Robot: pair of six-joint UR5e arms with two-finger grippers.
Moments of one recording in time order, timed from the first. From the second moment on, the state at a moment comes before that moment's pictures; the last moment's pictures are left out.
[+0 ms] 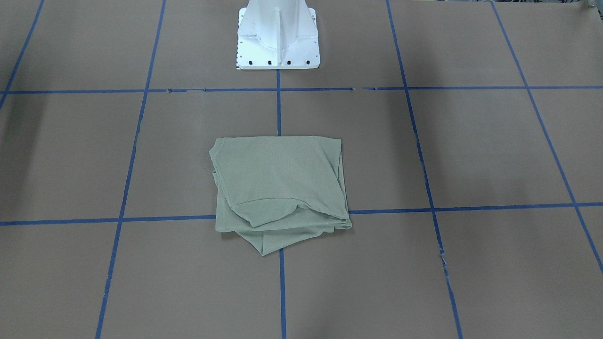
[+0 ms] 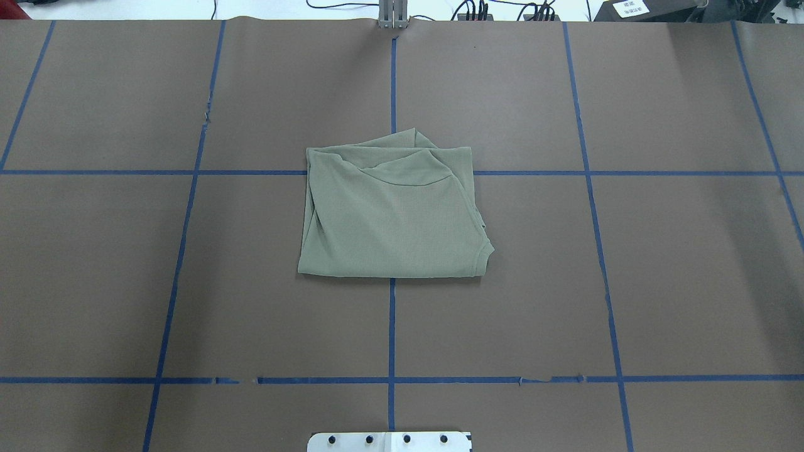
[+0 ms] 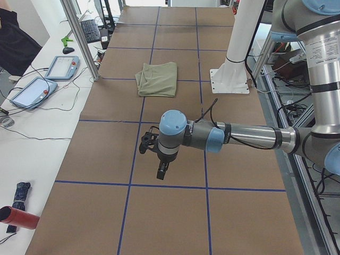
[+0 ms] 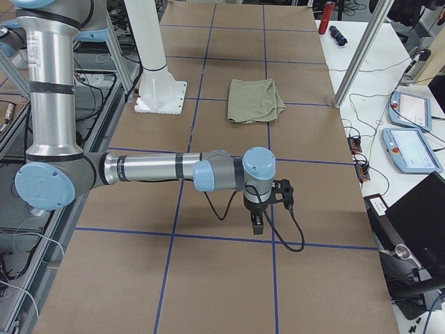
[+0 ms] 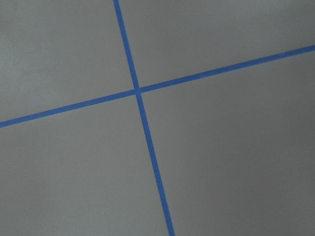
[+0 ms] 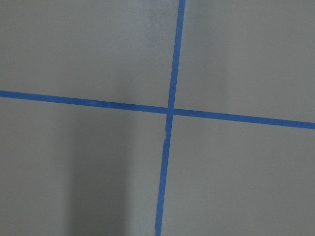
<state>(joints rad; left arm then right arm) -1.54 -1.30 -1.88 -1.72 -2.31 0.06 1.56 -1.64 1.71 -1.53 2.31 0.00</state>
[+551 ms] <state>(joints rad) -1.54 -1.27 -1.87 -1.71 -2.35 0.06 1.56 -1.65 1.73 -1.53 2.31 0.00</state>
